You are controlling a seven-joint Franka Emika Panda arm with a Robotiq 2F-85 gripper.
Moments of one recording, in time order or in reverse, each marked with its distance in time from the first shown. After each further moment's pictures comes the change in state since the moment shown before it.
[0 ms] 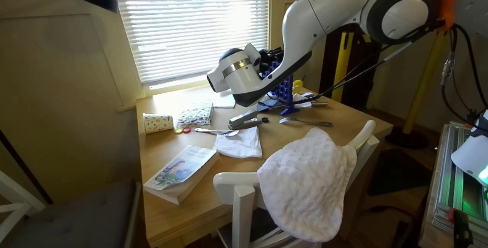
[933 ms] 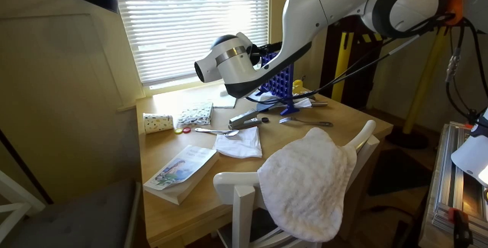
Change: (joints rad) arm 0.027 -0.041 0.022 0.036 -0.018 0.135 -0.149
